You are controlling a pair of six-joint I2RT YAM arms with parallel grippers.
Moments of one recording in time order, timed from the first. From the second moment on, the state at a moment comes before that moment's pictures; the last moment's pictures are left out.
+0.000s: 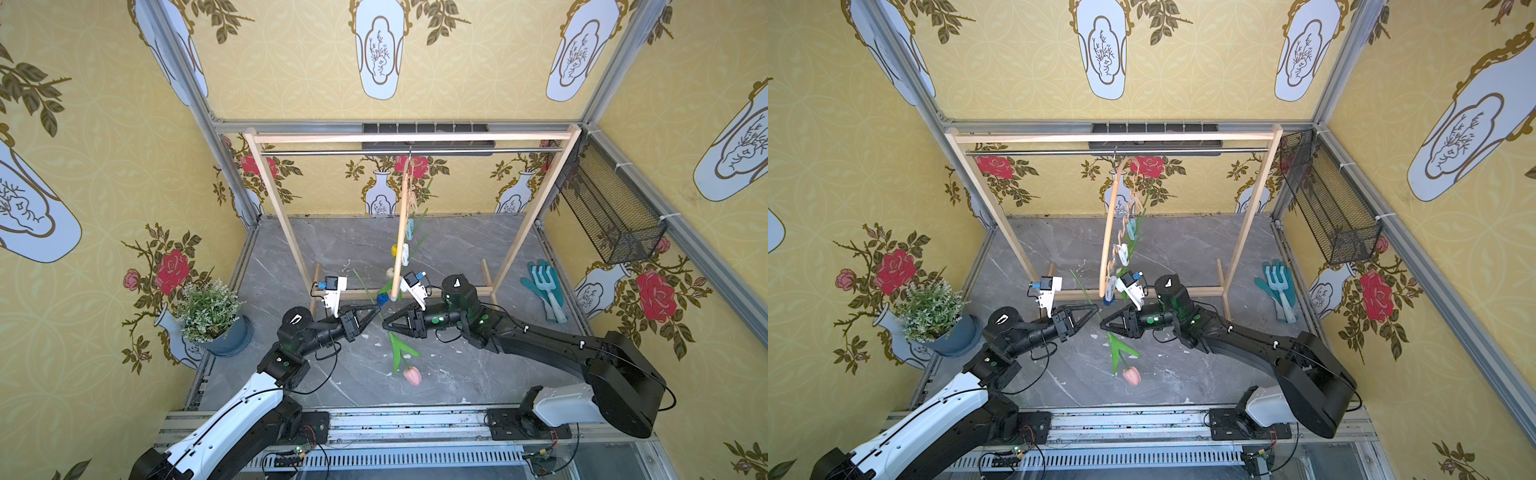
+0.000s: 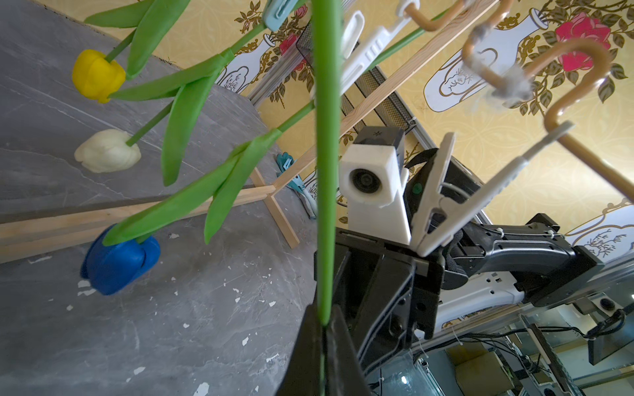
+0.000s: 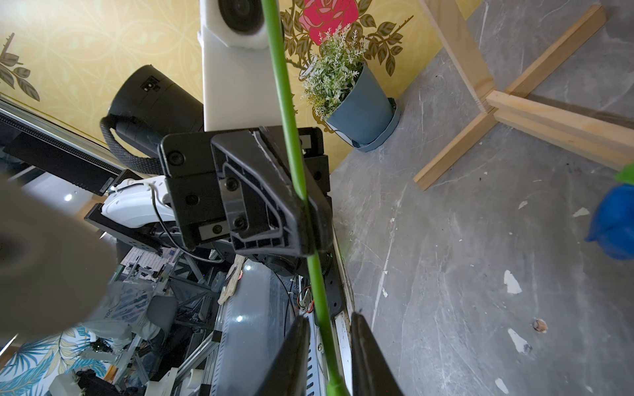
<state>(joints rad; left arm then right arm) -0.55 0.75 0.33 0.38 0.56 -0.84 0.89 1.37 0.72 0.36 -0.80 0.62</state>
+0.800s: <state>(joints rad) -0.55 0.77 0.35 0.35 0.54 -0.85 0.90 1.33 0.69 0.33 -0.77 0.61</state>
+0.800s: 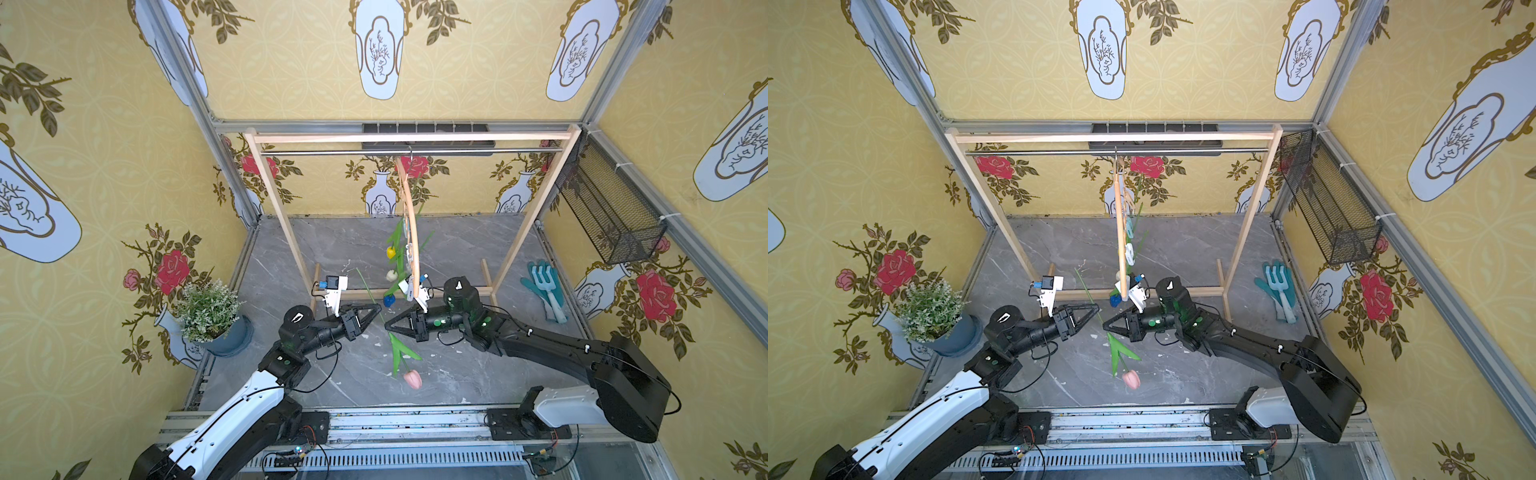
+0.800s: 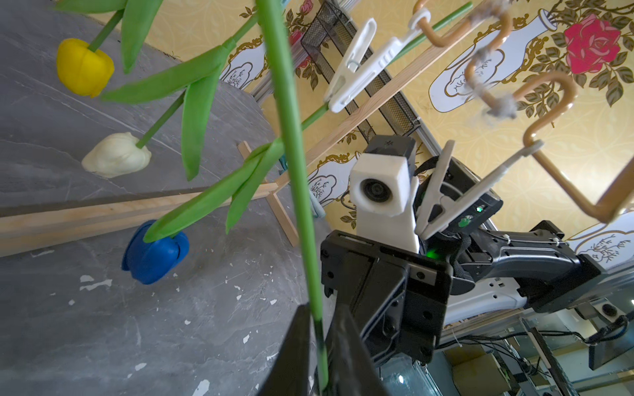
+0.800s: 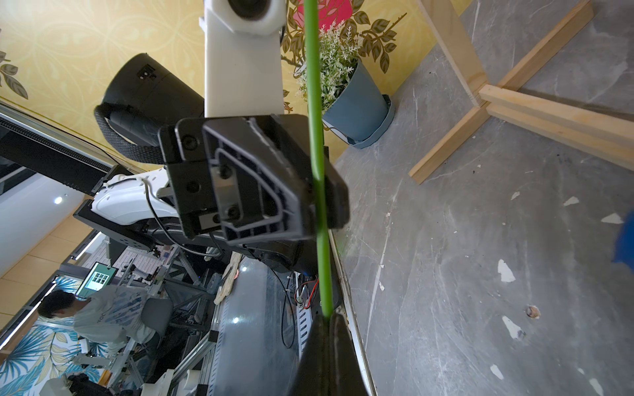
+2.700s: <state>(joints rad) -0.48 0.66 0.58 -0.19 0.11 -0.73 1.05 0.93 0.65 -0.44 0.25 0.85</state>
